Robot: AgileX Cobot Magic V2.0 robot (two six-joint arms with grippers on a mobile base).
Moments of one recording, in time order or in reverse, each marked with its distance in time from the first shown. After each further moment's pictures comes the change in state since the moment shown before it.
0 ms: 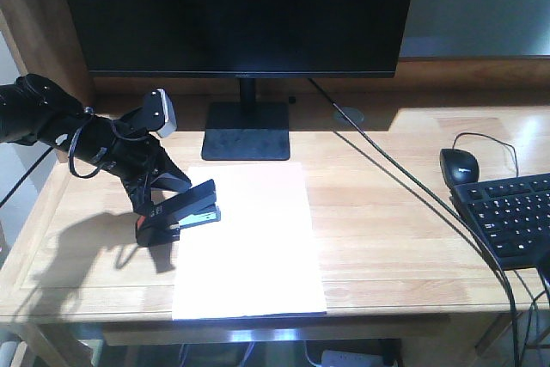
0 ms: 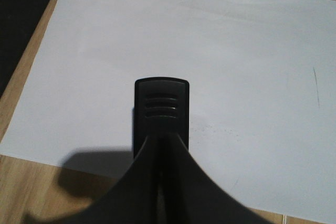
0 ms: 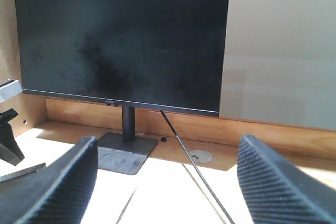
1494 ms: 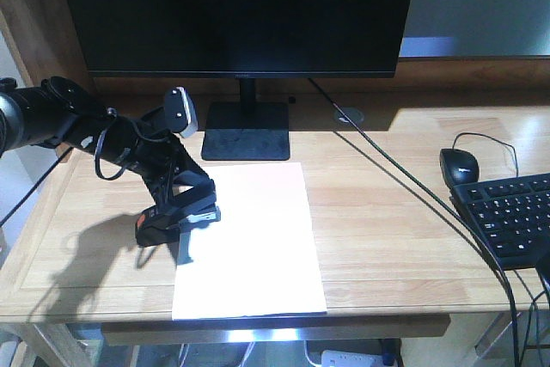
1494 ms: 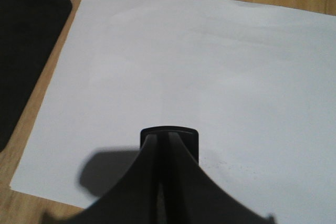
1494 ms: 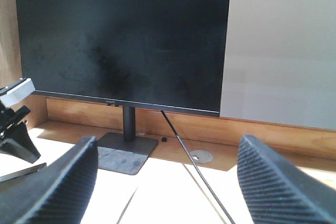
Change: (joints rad) left arm -0.069 0.008 0.000 -0.031 -0.099 0.014; right arm 0.000 0.000 0.000 0.000 -0.002 0.000
